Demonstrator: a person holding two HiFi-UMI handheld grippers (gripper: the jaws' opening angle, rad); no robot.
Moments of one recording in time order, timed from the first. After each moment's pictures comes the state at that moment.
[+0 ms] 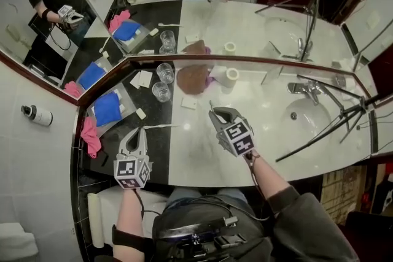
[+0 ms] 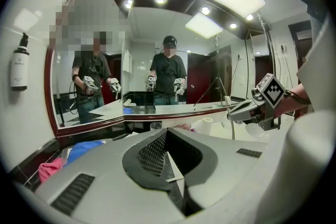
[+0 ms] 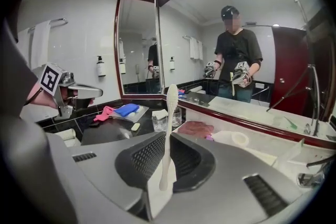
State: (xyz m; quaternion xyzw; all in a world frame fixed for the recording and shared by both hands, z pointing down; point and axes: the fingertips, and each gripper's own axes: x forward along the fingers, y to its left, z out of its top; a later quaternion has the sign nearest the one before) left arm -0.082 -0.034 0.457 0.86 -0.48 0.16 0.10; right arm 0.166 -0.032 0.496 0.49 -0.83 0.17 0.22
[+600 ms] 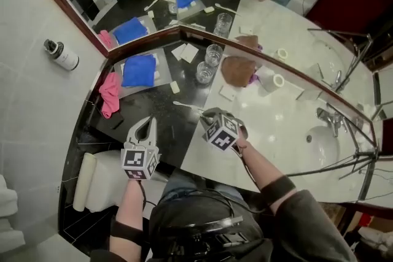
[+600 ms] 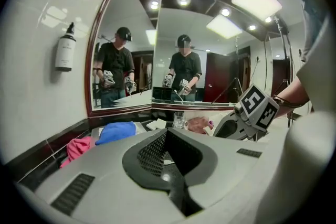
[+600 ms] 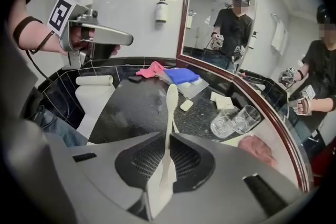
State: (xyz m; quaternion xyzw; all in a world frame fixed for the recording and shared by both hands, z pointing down) left arm -0.191 -0.004 0.488 0.81 -0.56 0.15 0.14; right arm -0.034 -0.023 0.603 0.22 -0.86 0.08 0.45
